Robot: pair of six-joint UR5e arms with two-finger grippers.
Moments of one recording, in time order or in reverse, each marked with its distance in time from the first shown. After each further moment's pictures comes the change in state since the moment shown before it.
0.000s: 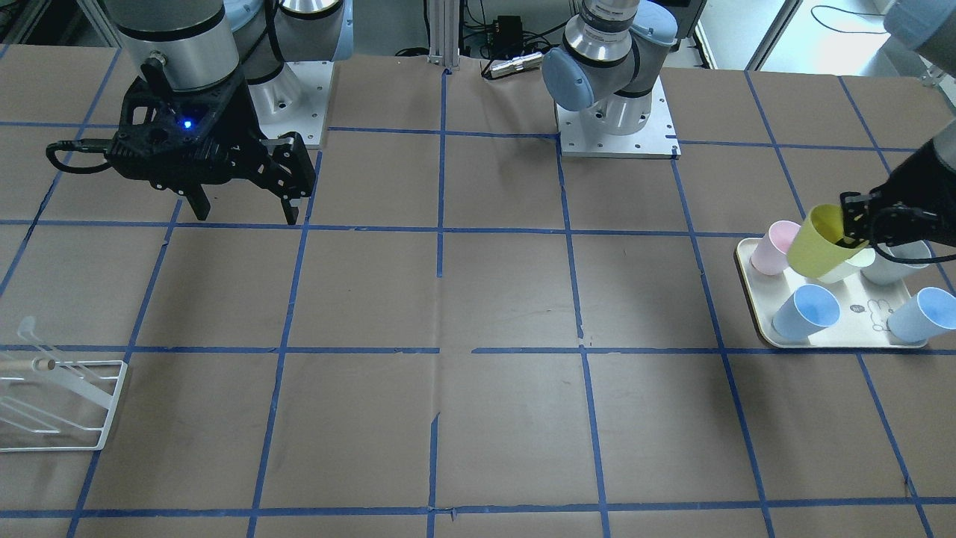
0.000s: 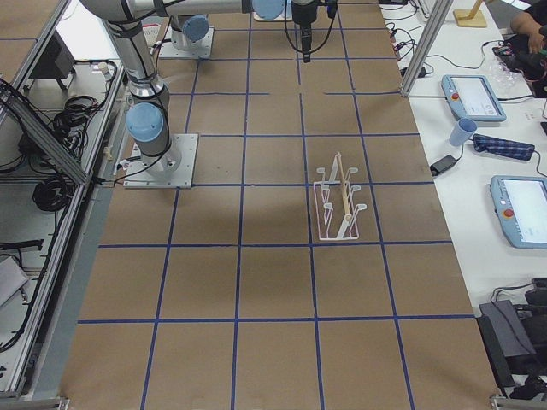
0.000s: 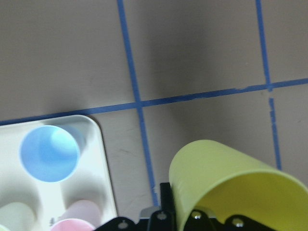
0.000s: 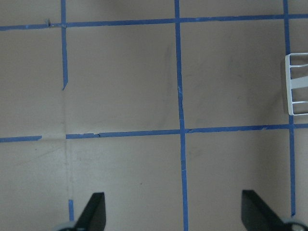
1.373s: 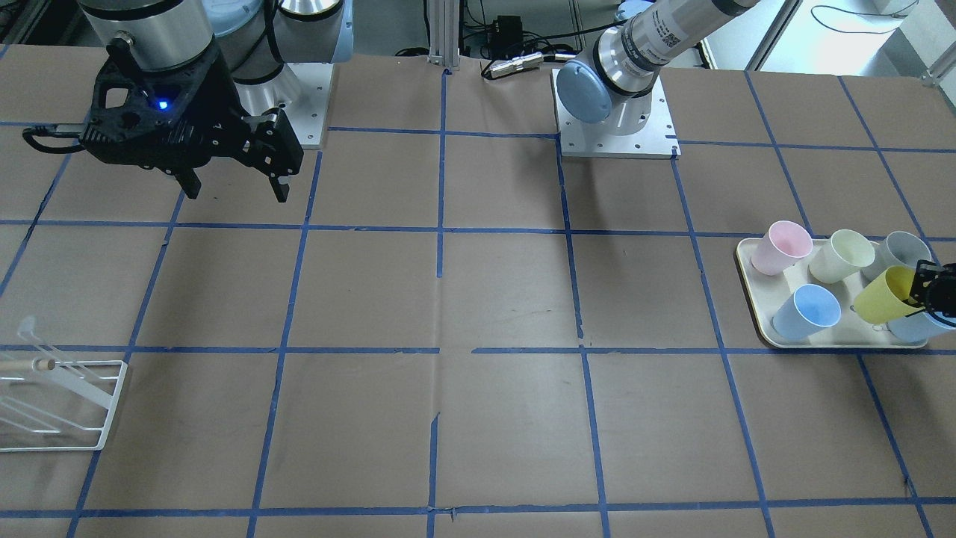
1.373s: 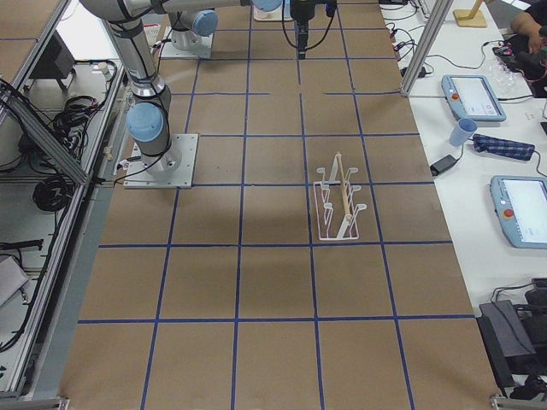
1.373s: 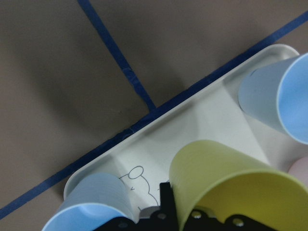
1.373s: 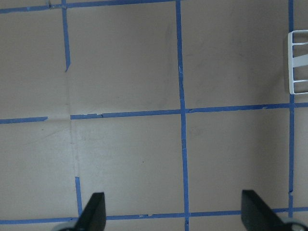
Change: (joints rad) left arm 0.185 -0.414 0.203 0.096 0.039 0.499; right arm -0.033 -0.003 -0.059 0.119 0.036 -0.018
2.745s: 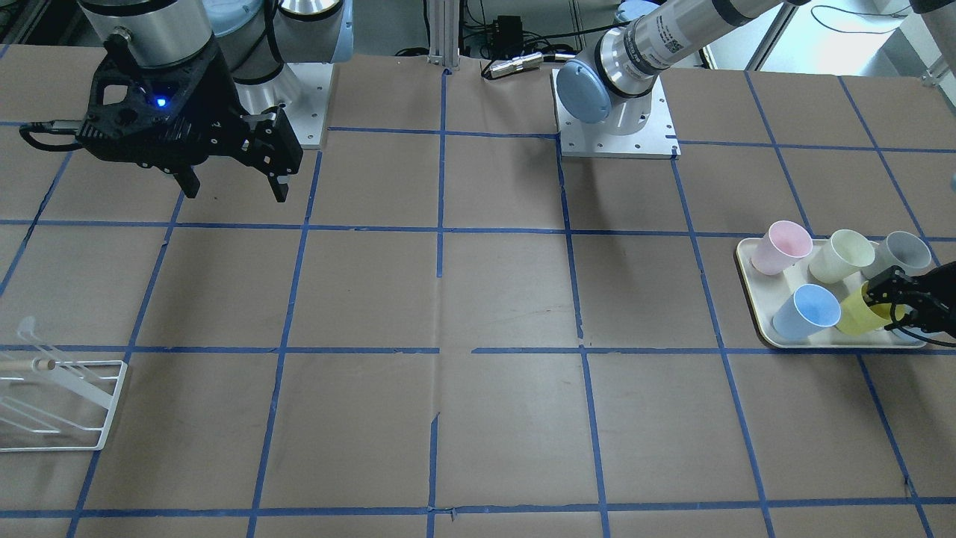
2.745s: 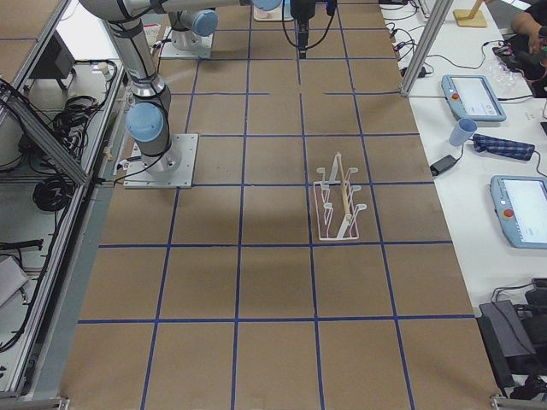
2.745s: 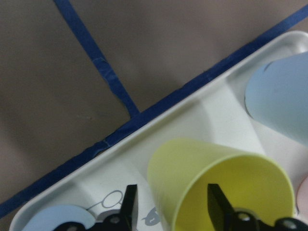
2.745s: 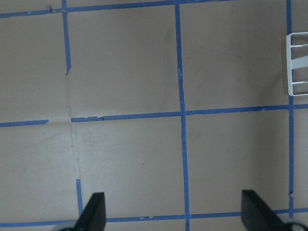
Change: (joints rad) left arm -0.004 -0.044 -0.044 0.017 0.000 -0.018; right arm 0.001 -0.001 -0.004 -0.002 -0.001 0.008
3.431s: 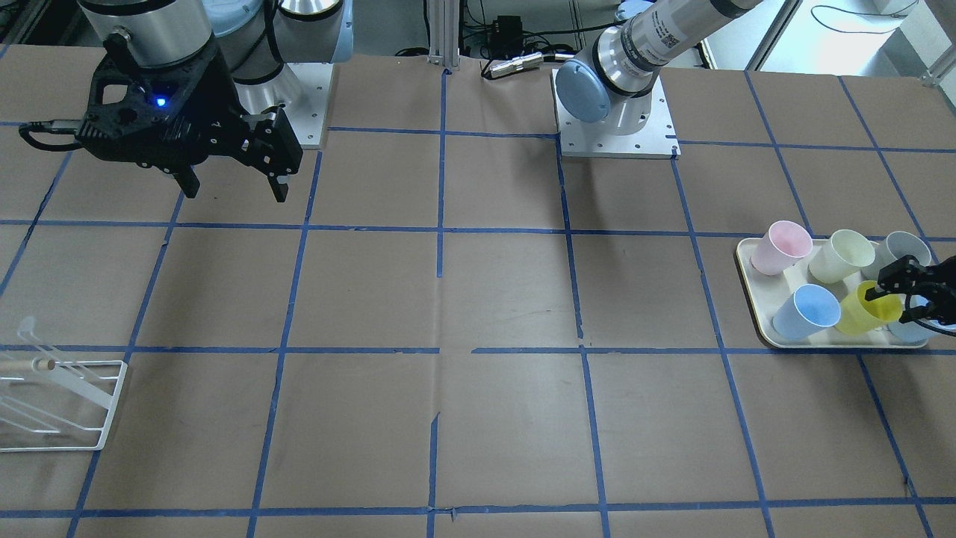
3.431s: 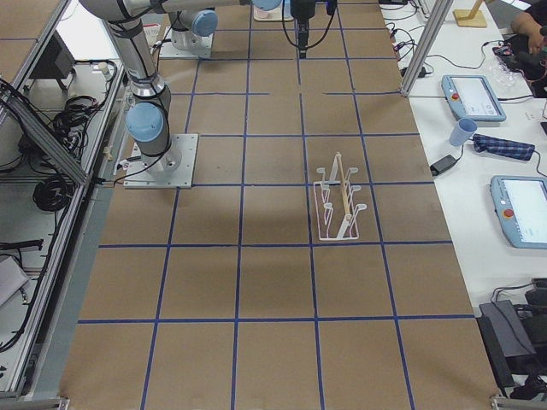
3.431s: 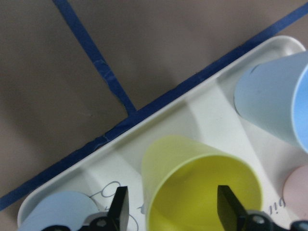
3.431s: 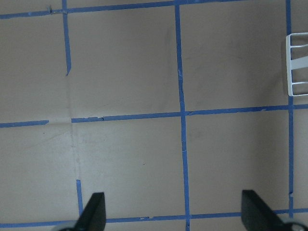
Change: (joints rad) left arm -0.011 0.054 0.022 -0.061 0.006 -0.034; right arm 0.000 0.000 -0.001 0.000 0.000 0.000
